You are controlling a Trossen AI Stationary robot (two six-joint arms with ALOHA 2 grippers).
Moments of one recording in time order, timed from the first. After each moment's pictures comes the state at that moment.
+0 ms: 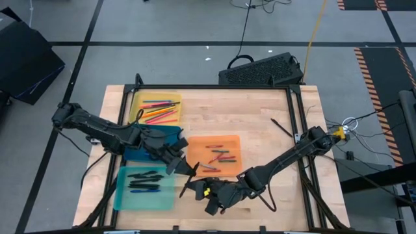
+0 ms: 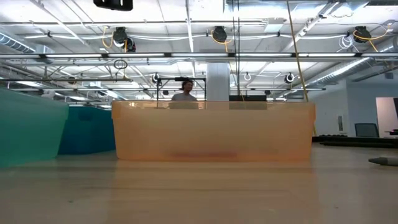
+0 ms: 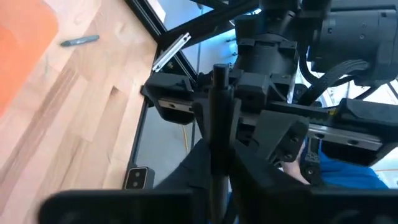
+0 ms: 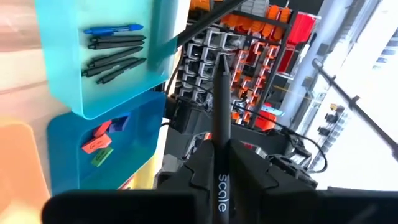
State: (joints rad) left arm -0.26 1.27 0.90 0.11 0.31 -1.13; right arm 0.53 1.94 1.61 0.00 0.62 -1.60
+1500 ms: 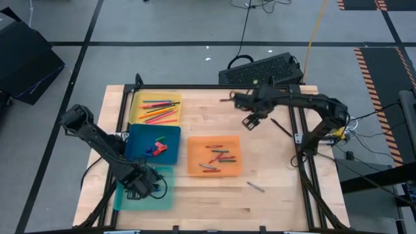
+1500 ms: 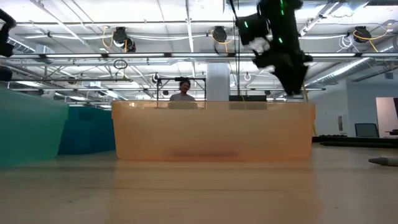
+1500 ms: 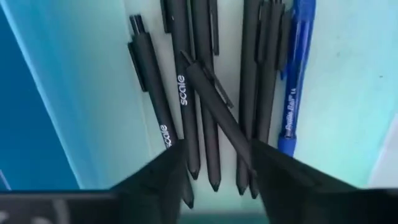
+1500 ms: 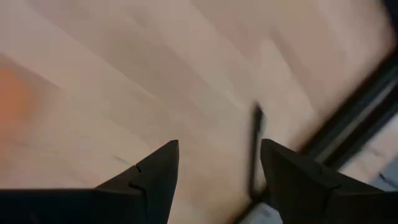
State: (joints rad) left arm -0.78 1.44 0.81 -0.98 0.10 -0.75; right arm -0.35 1.62 1.33 -1.41 0.22 0.50
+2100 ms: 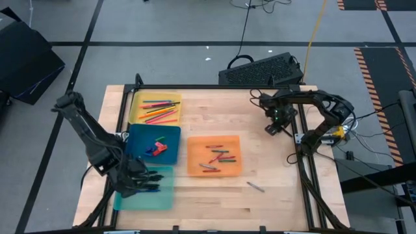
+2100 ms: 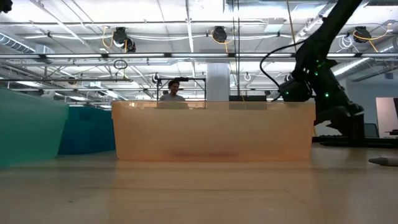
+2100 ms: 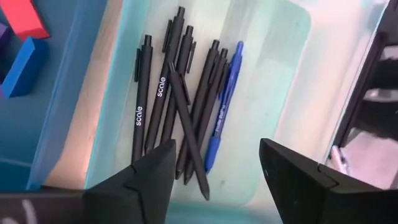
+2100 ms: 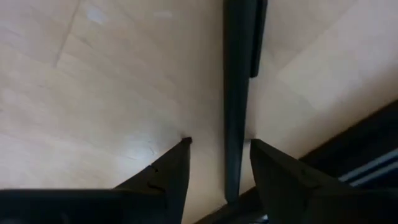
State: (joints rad) left arm -0.89 1.08 0.81 -1.00 -0.02 -1.21; right arm -0.79 1.61 0.73 -1.07 0.07 0.12
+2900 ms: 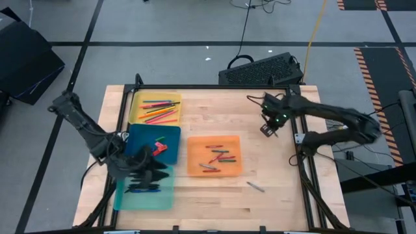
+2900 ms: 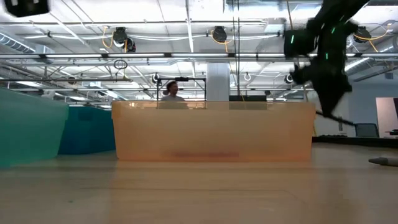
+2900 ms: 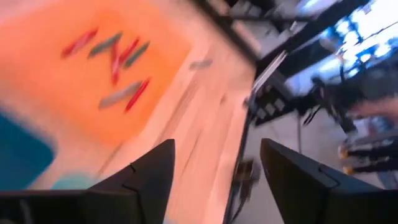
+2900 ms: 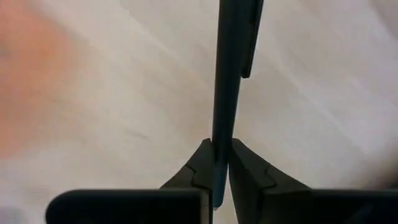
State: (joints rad) left arm -0.75 1.00 0.81 -0.38 -0.55 -1.17; right arm -0.54 1.18 0.74 -0.99 -0.07 0.32
